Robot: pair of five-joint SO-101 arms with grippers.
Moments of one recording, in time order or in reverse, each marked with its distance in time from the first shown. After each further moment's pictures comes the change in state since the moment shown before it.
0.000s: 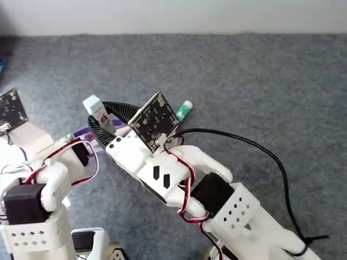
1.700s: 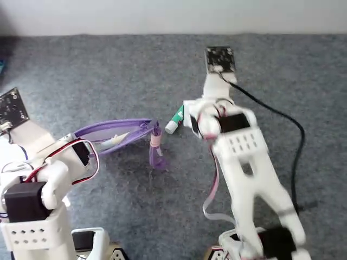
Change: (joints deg) left arm 0.1 0.5 0.0 0.0 0.1; right arm 34.1 29.9 -15.2 31.3 -16.4
